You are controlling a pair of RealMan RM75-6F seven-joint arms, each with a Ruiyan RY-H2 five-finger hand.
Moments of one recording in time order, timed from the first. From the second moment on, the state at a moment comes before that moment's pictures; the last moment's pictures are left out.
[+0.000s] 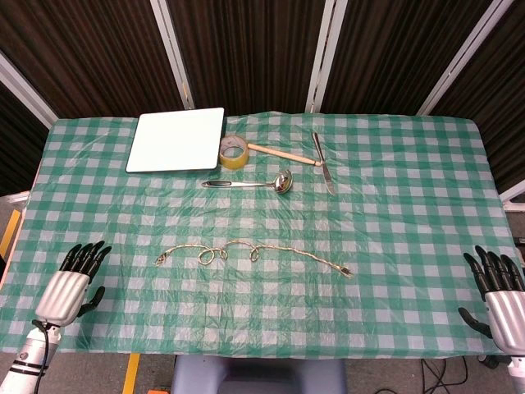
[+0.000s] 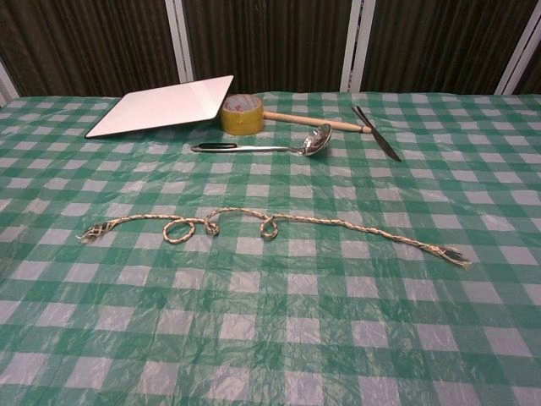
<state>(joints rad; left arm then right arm) -0.22 -1.24 0.01 -1.51 1.57 1.35 0.10 -0.03 -1.10 -0.01 -1.51 -1.62 1.59 -0.04</state>
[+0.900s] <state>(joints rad) -0.40 -1.60 -0.07 -1.27 1.53 1.15 0.15 0.01 -1.12 0.00 -1.52 -1.58 1.51 -0.07</state>
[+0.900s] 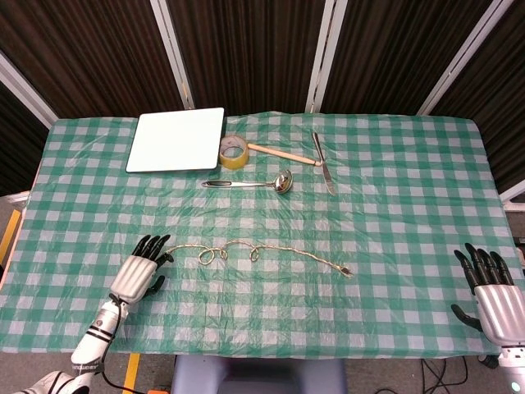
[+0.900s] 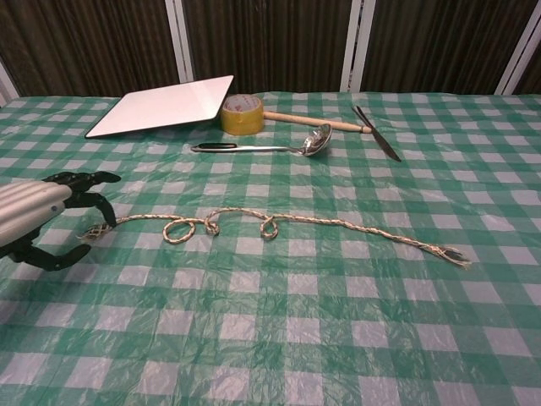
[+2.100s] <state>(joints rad) -0.46 -1.76 -0.11 -1.03 1.39 1.13 0.16 0.01 -1.10 0.00 -1.53 -1.57 1.49 -0.04</state>
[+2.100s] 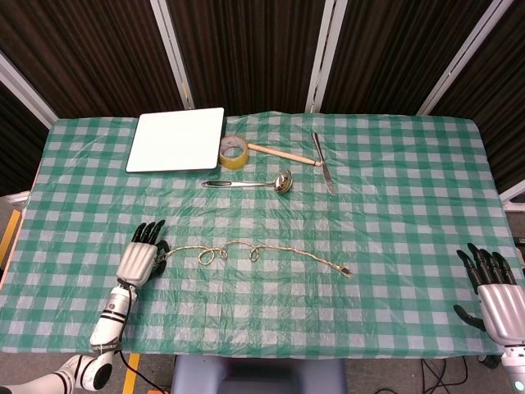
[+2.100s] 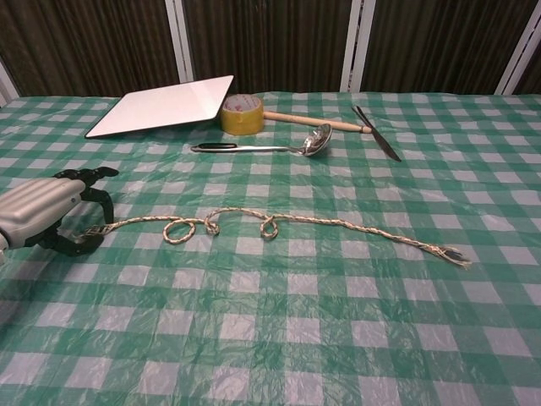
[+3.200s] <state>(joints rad) -0.47 -1.71 -0.09 -1.10 1.40 1.13 0.12 0.05 -1.13 -0.01 -1.52 -1.61 1.46 -0.09</state>
